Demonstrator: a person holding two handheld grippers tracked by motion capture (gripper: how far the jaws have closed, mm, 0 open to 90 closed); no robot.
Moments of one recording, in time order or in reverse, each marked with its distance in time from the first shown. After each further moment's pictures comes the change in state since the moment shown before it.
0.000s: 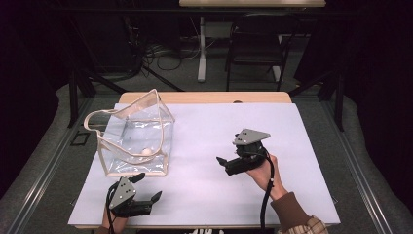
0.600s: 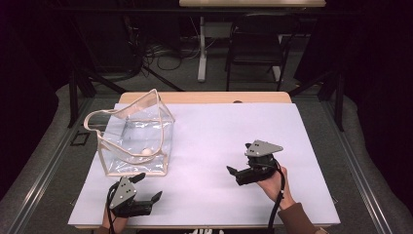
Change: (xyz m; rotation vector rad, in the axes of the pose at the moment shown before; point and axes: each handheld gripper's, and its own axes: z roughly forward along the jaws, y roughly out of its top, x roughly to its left) left arm -0.001 0.000 0.001 0.001 -0.003 0.000; right arm -0.001 -0.039 -0.016 -0.008 -0.016 0.027
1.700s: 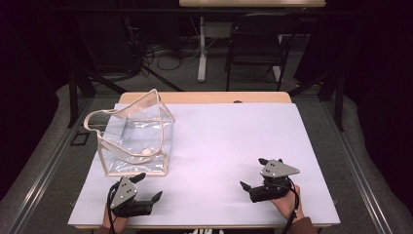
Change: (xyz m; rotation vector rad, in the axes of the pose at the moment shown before) left arm 0.000 0.000 0.001 0.008 0.006 0.000; right arm 0.004 -0.060 -0.023 -0.024 -0.032 0.002
